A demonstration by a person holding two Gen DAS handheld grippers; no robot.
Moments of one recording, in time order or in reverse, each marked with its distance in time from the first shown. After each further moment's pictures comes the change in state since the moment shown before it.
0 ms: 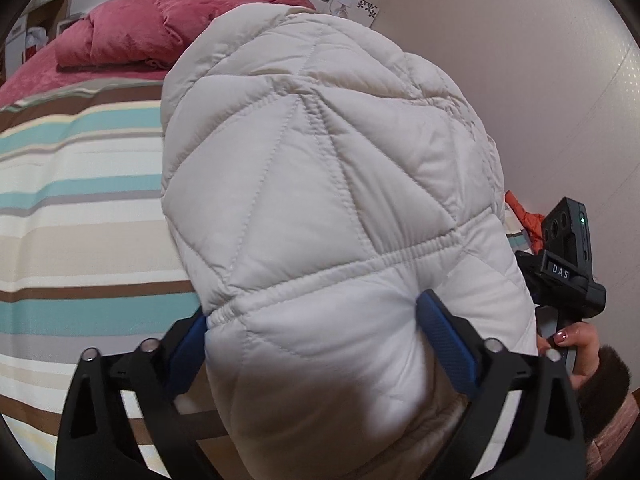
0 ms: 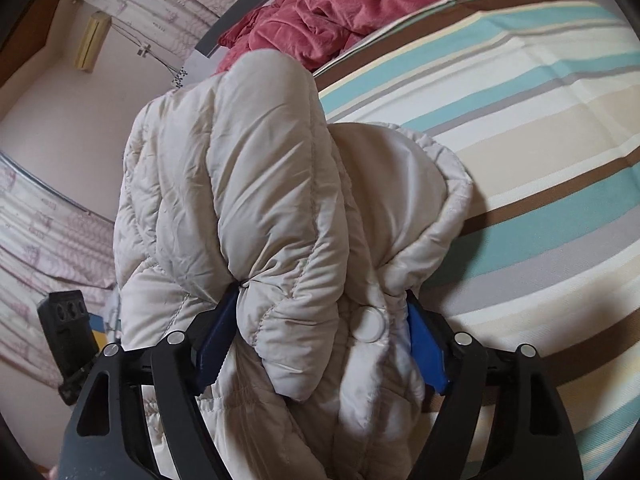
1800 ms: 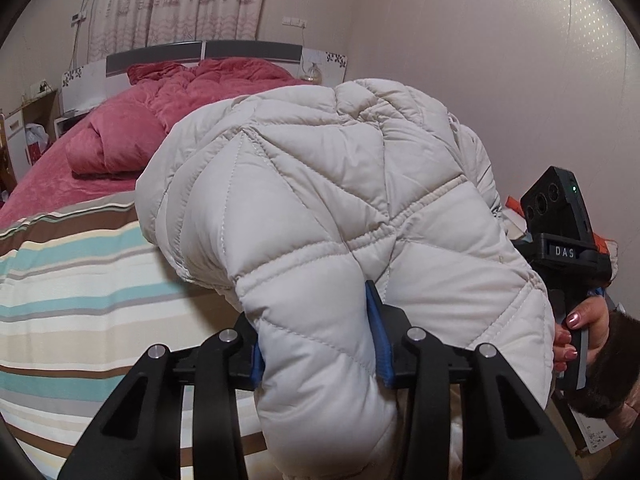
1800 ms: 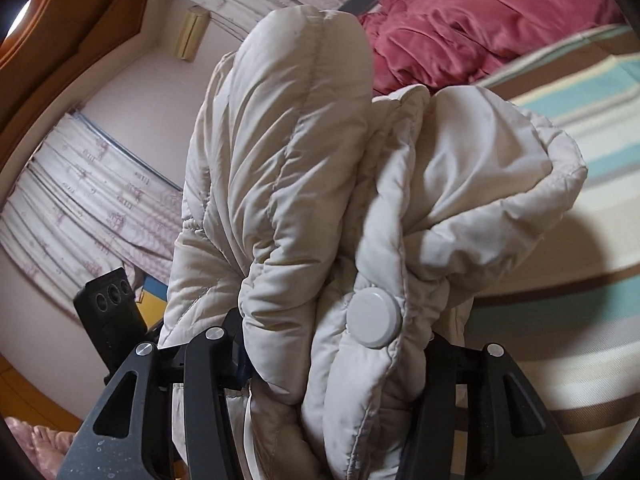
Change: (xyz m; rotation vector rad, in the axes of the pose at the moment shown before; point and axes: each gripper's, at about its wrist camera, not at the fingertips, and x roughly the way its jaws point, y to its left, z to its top) left arm -0.086 -0.014 -0.013 0.208 -0.233 0.082; right arm -0.008 0.060 -0.011 -0.159 -0.037 0.346
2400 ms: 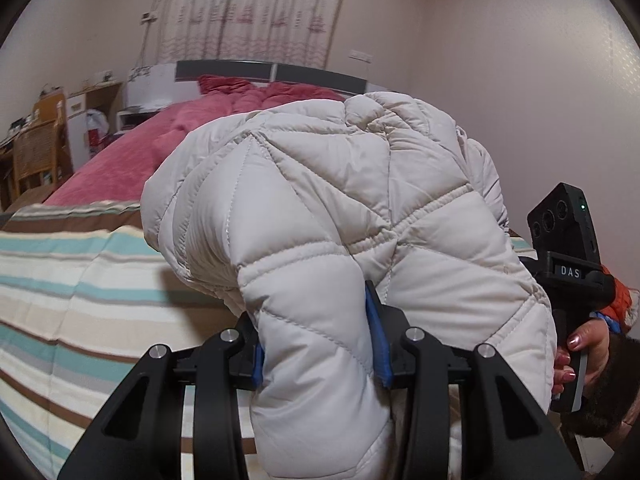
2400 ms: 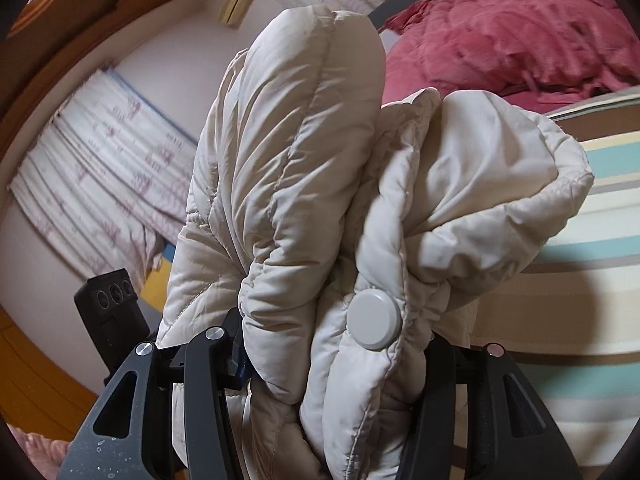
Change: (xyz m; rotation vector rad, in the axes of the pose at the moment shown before) left arm -0.079 0.133 -0.028 -0.137 -0.106 0.169; right arm 0.143 0.120 0.010 -0.130 0.092 0.092
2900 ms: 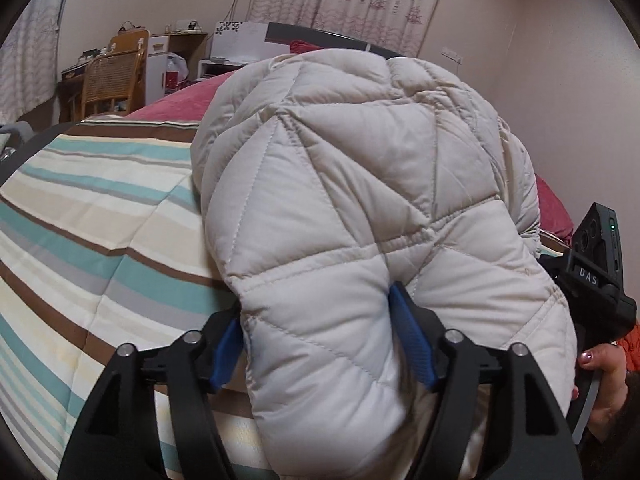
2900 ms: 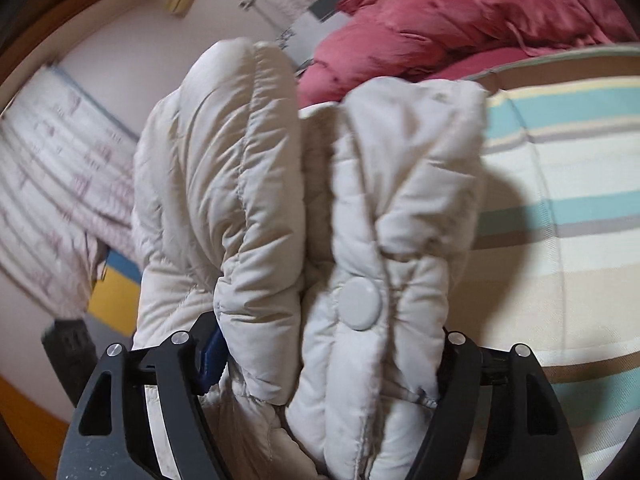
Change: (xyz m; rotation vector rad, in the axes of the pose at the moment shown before) left arm 0.042 0.111 -0.050 -0.219 0.065 0.191; right arm 0.112 -0.007 -0.021 0.086 0.004 -0.215
